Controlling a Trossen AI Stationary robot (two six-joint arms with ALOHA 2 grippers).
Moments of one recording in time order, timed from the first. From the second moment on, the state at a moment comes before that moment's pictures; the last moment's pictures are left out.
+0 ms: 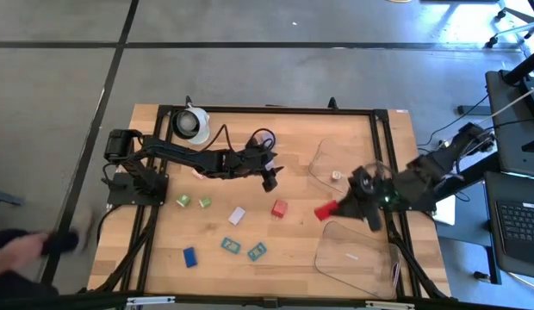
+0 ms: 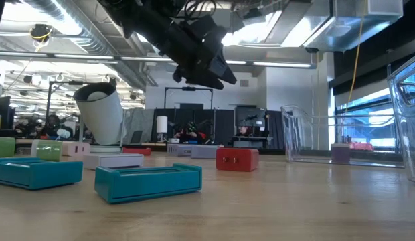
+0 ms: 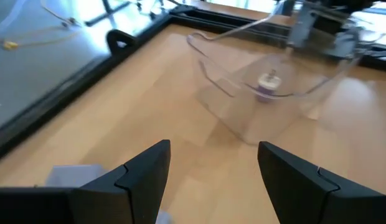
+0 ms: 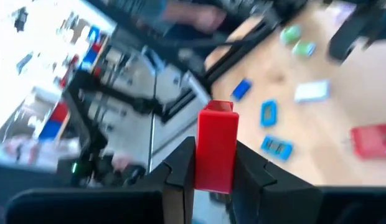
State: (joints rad) left arm 0.03 1.67 1.00 0.17 -0.38 -0.24; right arm 0.62 0.97 1.04 -0.39 0.27 1.00
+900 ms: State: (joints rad) left arm -0.10 1.67 1.00 0.32 -0.30 -0.89; right arm 0.99 1.36 1.04 -0.85 0.09 1.35
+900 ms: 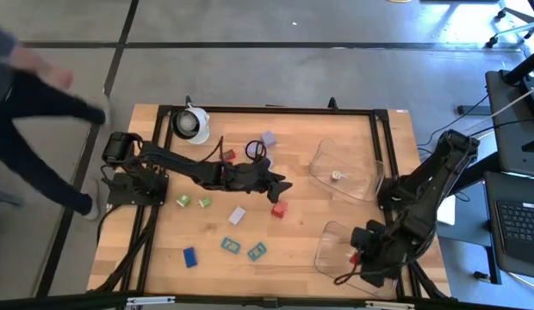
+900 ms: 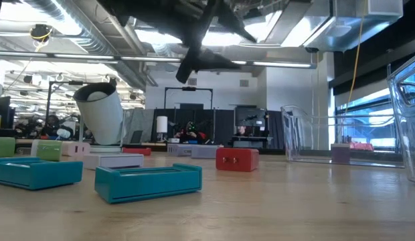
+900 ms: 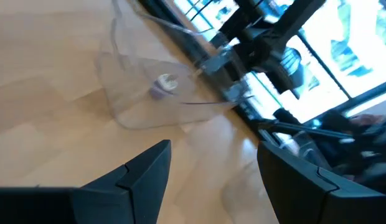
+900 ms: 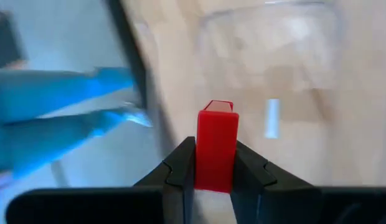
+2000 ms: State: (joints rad) left arm -0.29 1.67 1.00 0.42 -0.53 -0.90; right arm 0.84 1.63 1.04 -0.89 0.06 1.19
